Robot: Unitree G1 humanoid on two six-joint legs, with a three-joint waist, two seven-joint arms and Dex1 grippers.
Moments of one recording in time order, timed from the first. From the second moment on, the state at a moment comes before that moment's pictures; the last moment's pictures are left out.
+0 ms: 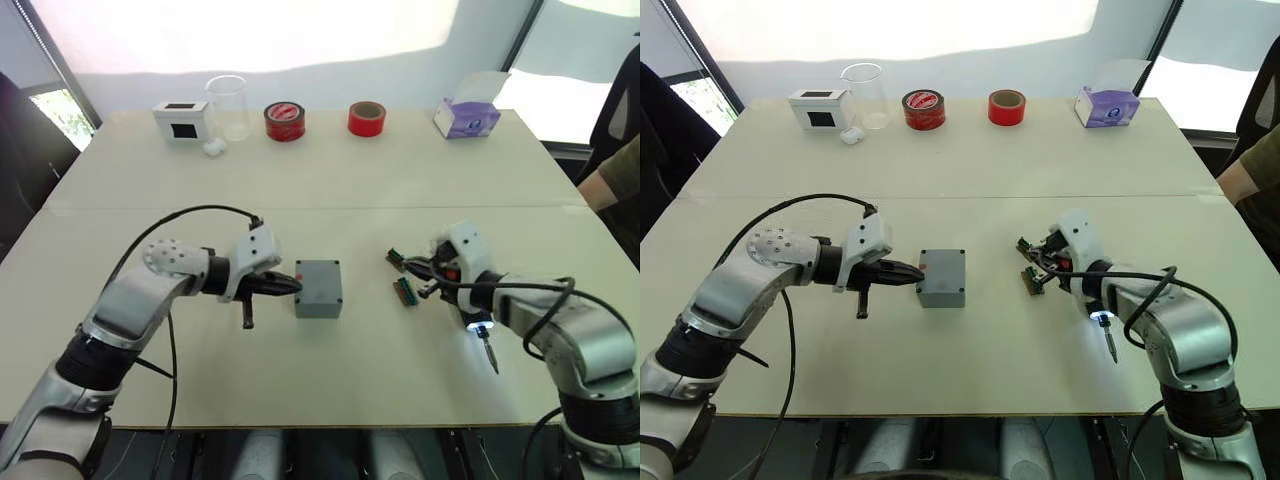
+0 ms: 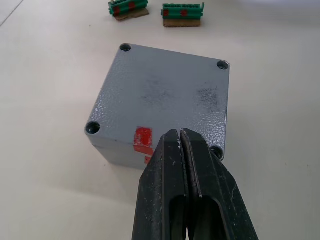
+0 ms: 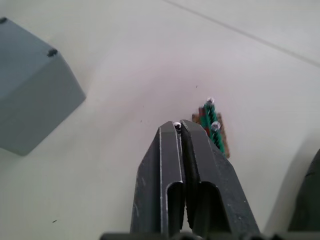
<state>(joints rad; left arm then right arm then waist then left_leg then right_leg) -0.55 0.74 -0.22 -0.23 -0.35 0.65 -1.10 -0.35 -0.64 -0.11 -0.54 0.48 1.09 0.51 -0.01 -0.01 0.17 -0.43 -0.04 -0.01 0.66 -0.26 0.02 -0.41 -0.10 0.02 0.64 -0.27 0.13</state>
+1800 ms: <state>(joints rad) -0.53 0.77 -0.07 -0.25 -0.49 0.78 -1.02 -0.48 -0.47 0.19 -0.34 0.39 0.89 0.56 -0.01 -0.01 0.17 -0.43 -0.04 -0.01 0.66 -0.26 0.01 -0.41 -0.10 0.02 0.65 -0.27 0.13</state>
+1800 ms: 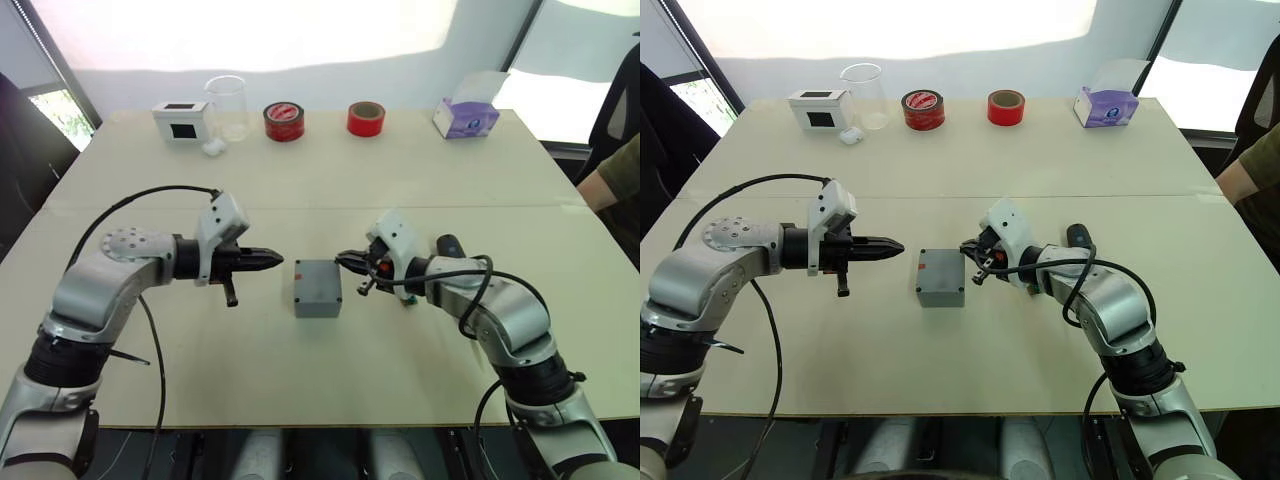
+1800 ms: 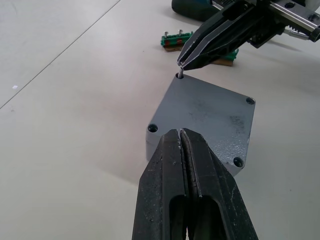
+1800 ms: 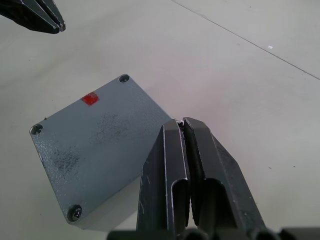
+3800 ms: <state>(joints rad) -0.55 0.63 -0.25 -0.45 -0.47 0.71 -0.99 -0.75 -1.04 0.25 0.10 0.66 1.60 0.71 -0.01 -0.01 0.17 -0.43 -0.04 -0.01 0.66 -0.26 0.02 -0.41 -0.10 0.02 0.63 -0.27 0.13</state>
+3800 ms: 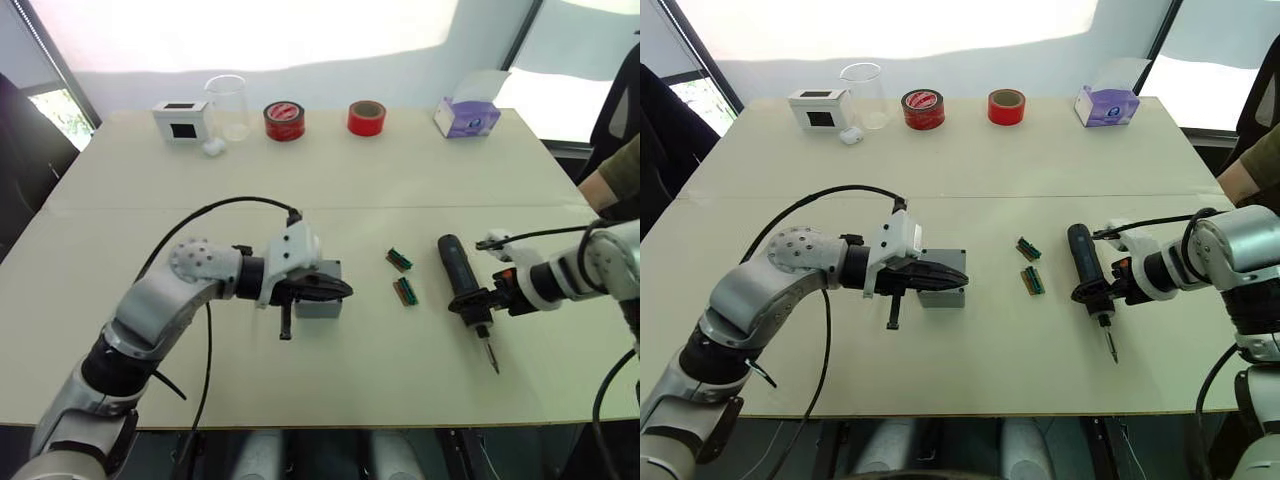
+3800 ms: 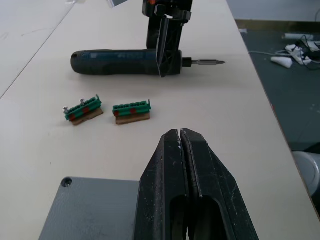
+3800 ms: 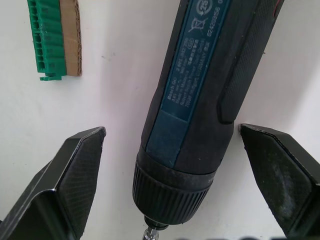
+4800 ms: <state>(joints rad) -0.56 0.73 -0.14 -0.29 -0.46 0.68 -1.00 -0.91 -0.73 -0.18 0.22 0.50 1.06 0.55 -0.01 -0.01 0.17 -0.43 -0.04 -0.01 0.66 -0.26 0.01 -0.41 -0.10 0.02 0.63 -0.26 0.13</state>
